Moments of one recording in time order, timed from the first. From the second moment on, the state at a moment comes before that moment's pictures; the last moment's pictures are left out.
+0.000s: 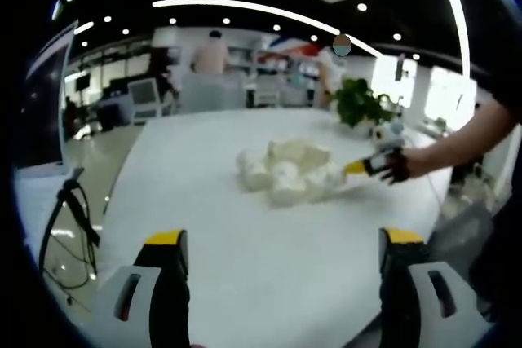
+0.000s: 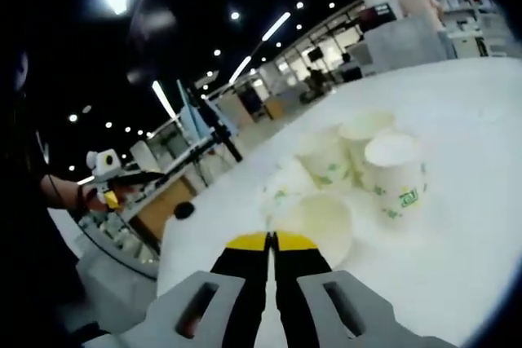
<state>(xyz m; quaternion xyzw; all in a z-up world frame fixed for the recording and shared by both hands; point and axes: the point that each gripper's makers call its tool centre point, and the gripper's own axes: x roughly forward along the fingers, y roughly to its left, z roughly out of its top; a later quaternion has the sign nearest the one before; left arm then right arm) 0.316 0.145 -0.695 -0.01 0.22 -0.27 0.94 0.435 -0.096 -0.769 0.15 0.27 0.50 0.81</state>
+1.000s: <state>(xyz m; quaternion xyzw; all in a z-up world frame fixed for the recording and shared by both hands) 0.314 0.132 -0.686 0.00 0.19 -0.30 0.94 0.386 -0.087 -0.716 0.05 0.27 0.52 0.81</state>
